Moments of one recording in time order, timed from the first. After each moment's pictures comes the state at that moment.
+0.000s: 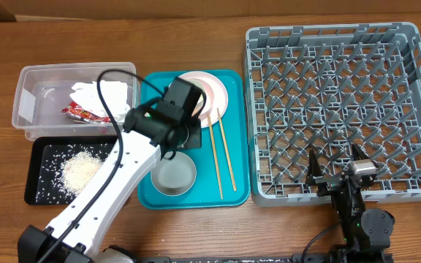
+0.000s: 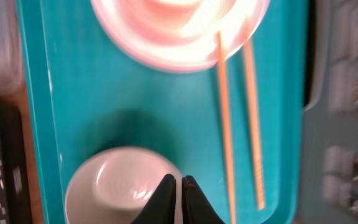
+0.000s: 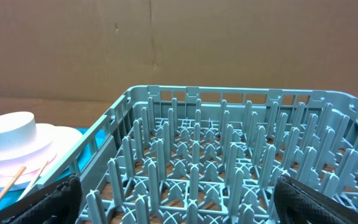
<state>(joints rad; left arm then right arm) -0.48 1.50 1.30 -0.99 -0.06 -0.49 0.01 0.01 0.02 -0.03 -0.12 0.01</state>
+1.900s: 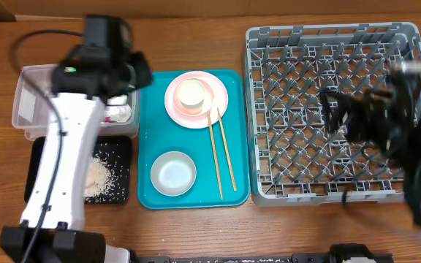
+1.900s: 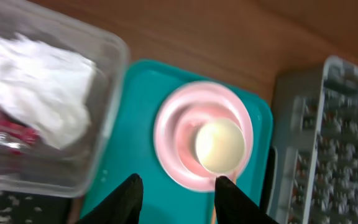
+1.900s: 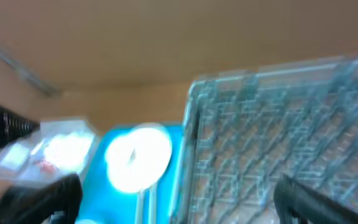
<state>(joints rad) -0.07 1.62 1.67 -1.01 0.10 -0.47 0.02 1.01 1.38 -0.87 -0.36 0.23</state>
